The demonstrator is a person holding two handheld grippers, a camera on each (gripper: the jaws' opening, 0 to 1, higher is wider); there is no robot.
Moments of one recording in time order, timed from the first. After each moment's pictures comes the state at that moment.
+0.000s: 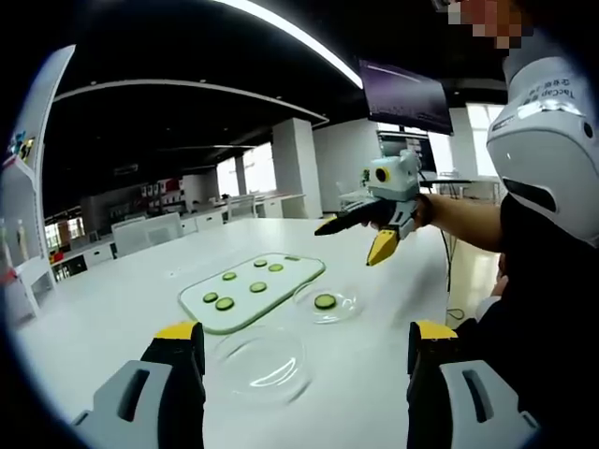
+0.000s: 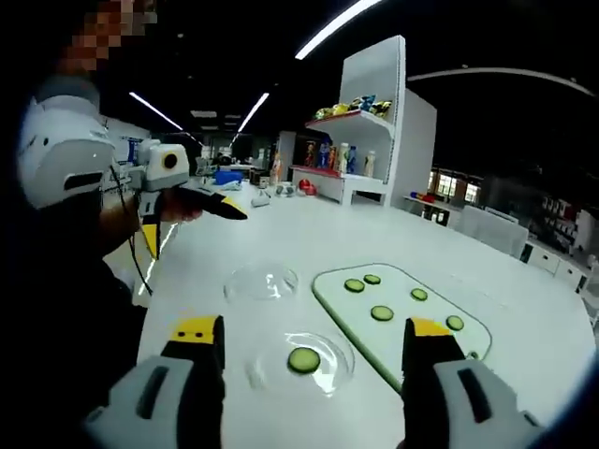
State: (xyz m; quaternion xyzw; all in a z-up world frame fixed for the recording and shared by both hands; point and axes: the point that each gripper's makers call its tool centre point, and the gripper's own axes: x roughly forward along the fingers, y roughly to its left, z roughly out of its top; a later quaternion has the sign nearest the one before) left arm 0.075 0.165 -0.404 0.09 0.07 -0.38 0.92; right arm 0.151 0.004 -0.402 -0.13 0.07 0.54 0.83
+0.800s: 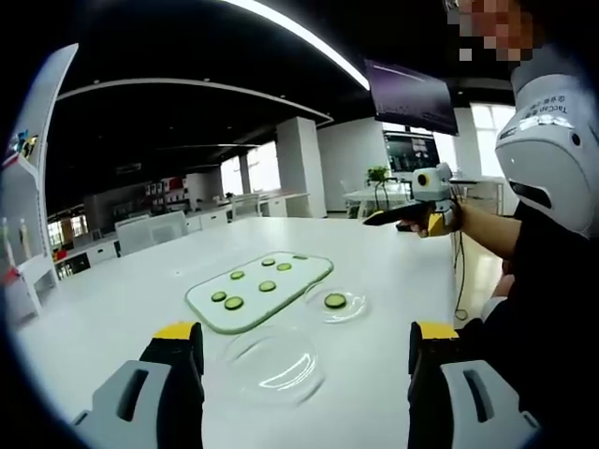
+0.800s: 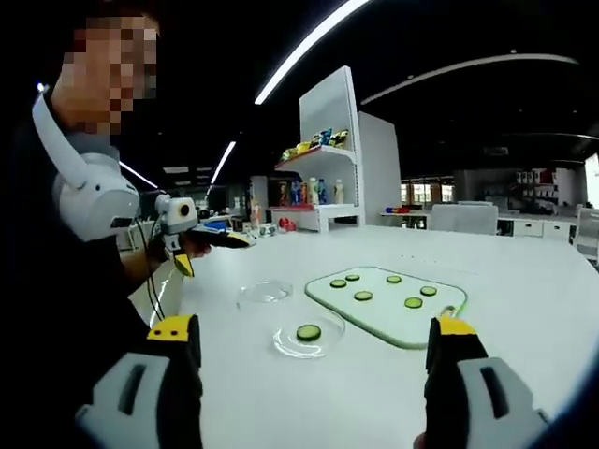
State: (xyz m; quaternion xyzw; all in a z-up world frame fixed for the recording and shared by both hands) left arm 0.083 0.172 -0.404 0.09 0.07 -0.37 0.92; right arm 0.125 -0.068 -0.404 -0.01 0.06 0.50 0.86
